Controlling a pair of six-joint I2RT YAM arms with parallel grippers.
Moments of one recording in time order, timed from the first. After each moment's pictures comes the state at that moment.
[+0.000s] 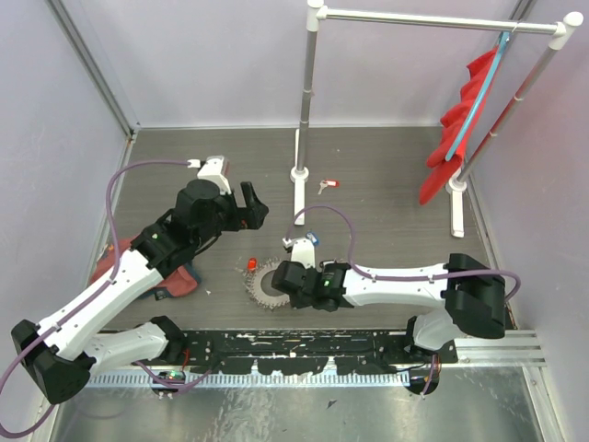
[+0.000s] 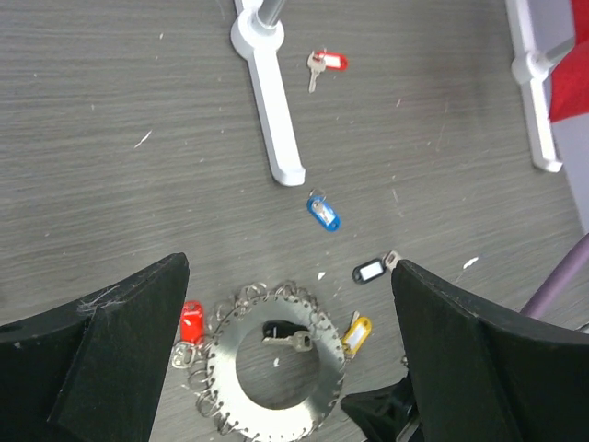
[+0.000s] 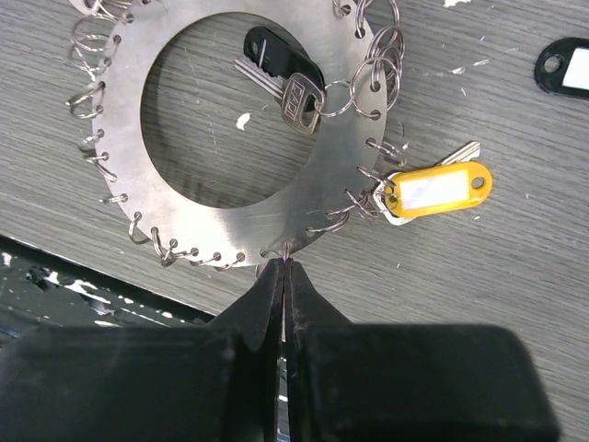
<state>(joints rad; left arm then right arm) -0.73 1.03 1.02 -0.42 -0.23 -0.55 1.27 1.46 0.90 -0.50 0.37 0.94</state>
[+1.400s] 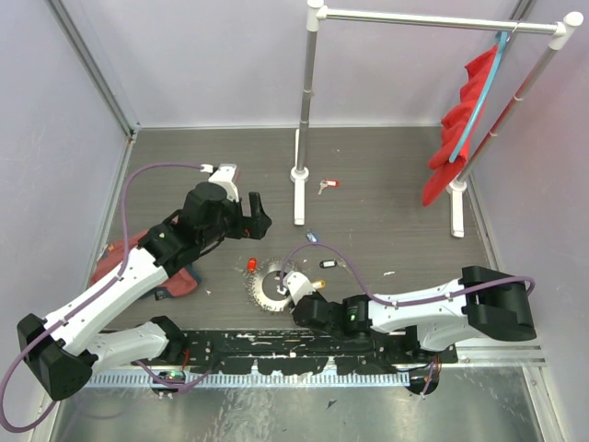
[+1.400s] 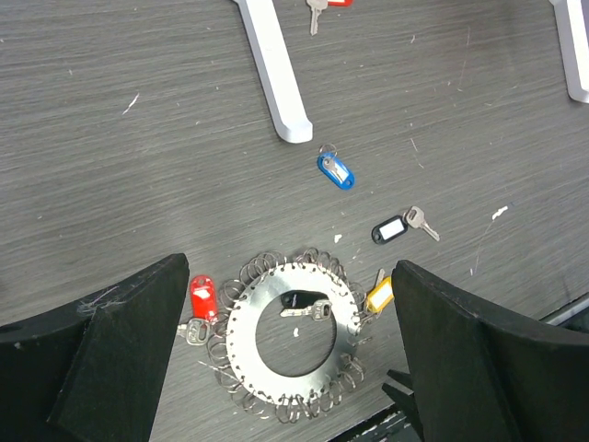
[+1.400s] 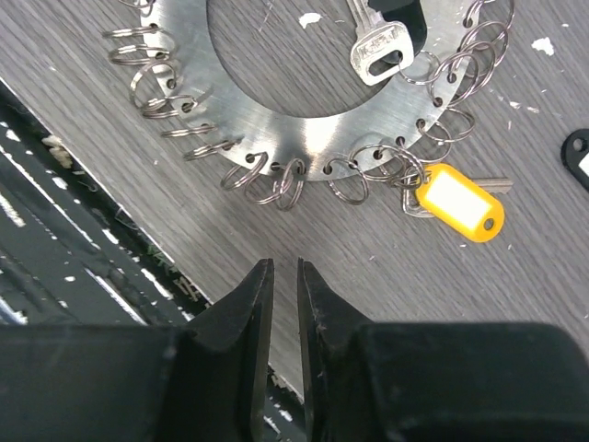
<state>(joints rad) -0.73 1.06 0.98 -0.45 -0.15 -0.47 1.44 1.30 0.57 -0.18 0.43 0.44</state>
